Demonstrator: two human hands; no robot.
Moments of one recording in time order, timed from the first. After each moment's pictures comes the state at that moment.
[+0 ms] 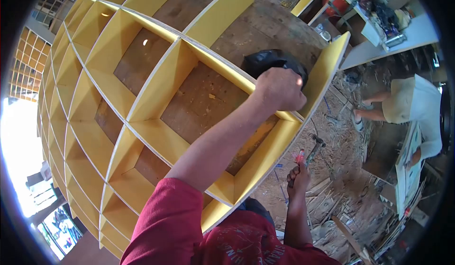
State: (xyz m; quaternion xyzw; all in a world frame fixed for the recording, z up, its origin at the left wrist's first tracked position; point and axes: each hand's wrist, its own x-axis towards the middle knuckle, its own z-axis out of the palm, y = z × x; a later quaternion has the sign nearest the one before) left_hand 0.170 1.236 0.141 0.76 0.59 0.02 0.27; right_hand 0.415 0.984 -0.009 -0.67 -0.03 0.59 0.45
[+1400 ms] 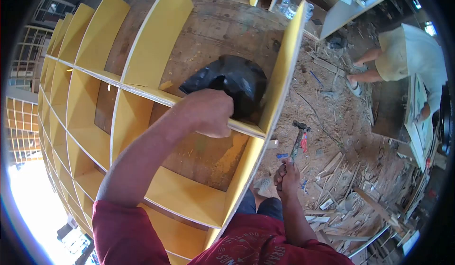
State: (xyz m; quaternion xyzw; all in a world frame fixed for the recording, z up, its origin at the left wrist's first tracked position) left_hand 0.141 1.275 0.142 0.83 0.39 -0.22 0.34; right_hand 0.402 1.000 -0.006 -0.64 0.01 0.61 0.46
